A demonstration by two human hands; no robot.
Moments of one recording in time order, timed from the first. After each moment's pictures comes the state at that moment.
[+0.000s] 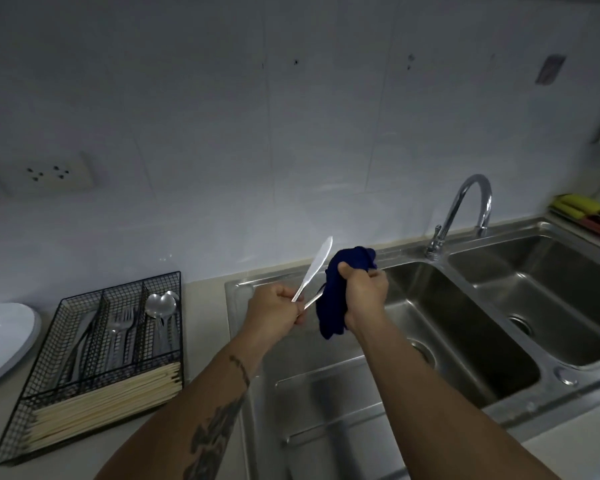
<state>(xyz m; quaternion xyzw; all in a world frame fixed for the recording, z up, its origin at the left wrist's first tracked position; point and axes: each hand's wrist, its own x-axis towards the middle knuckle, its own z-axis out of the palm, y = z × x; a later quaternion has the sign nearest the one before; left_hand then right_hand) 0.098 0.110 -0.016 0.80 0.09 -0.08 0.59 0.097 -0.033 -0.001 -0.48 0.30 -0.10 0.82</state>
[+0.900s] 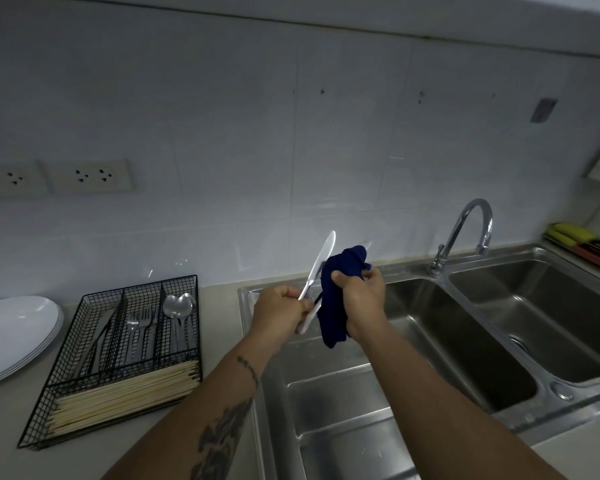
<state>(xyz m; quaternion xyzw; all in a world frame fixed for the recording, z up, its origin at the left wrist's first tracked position) 0.075 0.139 0.005 0.74 0.09 -0.06 0.66 0.071 0.006 0.023 -0.57 0.23 -0.11 0.78</state>
